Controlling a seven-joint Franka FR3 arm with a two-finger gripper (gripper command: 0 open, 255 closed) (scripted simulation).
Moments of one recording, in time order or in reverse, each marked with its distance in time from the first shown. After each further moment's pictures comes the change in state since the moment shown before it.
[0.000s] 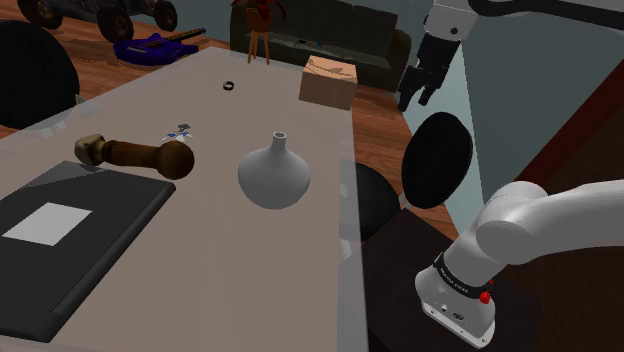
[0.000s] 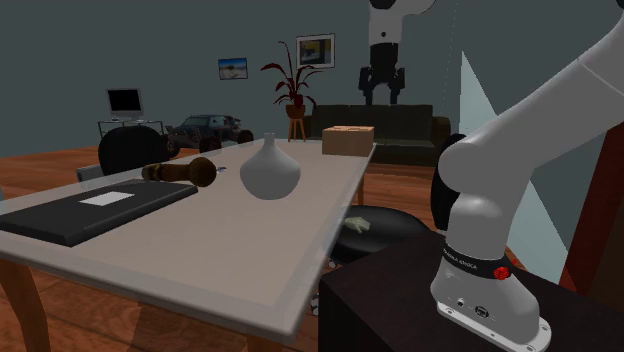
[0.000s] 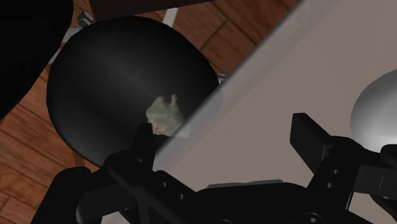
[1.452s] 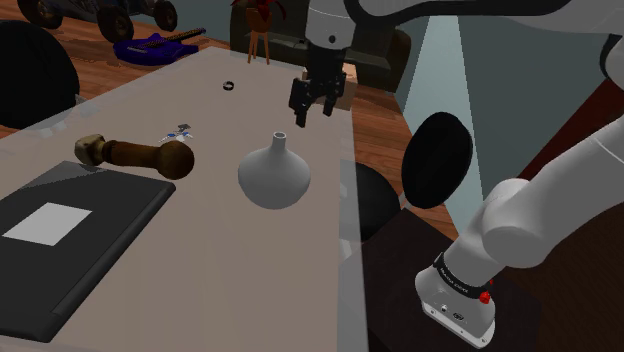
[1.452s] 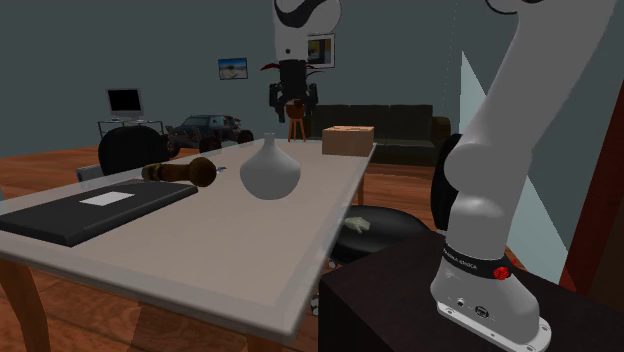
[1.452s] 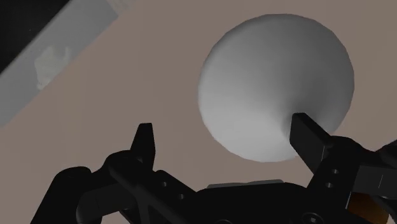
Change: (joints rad) arm 0.140 0.500 0.313 0.301 0.070 0.191 0.260
